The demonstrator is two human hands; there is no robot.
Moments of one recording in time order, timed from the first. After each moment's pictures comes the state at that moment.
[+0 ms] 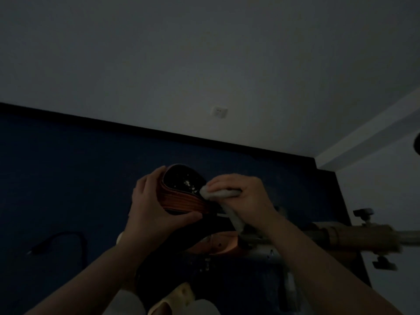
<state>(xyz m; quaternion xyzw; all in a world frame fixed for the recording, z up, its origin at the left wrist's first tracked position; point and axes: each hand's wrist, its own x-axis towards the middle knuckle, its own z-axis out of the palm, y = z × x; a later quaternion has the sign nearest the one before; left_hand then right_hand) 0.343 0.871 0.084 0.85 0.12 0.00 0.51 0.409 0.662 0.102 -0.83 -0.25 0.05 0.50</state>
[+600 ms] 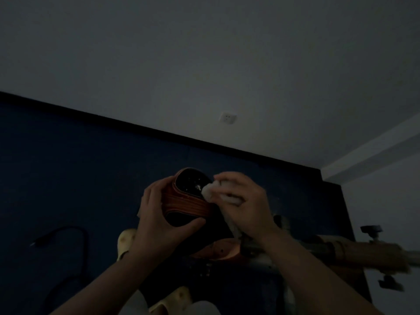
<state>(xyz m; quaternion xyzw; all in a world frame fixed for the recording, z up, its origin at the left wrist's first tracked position) 0.326 0.869 0.077 0.81 0.11 0.06 0.58 0.403 0.684 0.100 -0.85 -0.26 -0.05 0.46</state>
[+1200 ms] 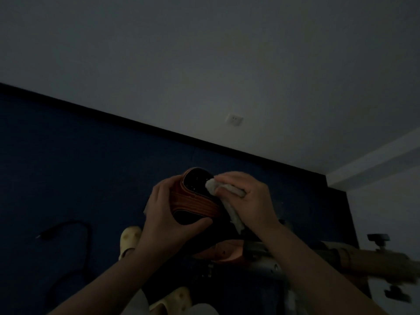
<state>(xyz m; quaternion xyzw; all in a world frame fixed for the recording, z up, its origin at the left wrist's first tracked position) 0.326 0.870 0.073 0.81 0.10 0.07 0.57 0.411 0.692 0.102 -0.85 -0.23 -0.01 0.47</state>
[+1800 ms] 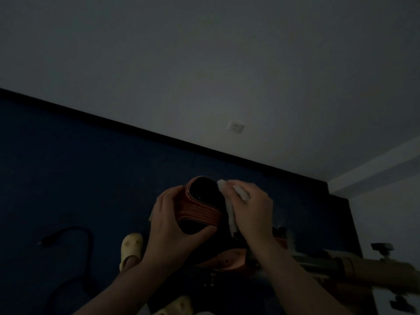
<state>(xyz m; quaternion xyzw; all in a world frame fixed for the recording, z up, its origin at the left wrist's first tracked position) 0.321 0.870 0.074 0.82 0.11 0.07 0.56 0.402 0.716 0.100 -0.88 -0.05 -0.08 0.46</state>
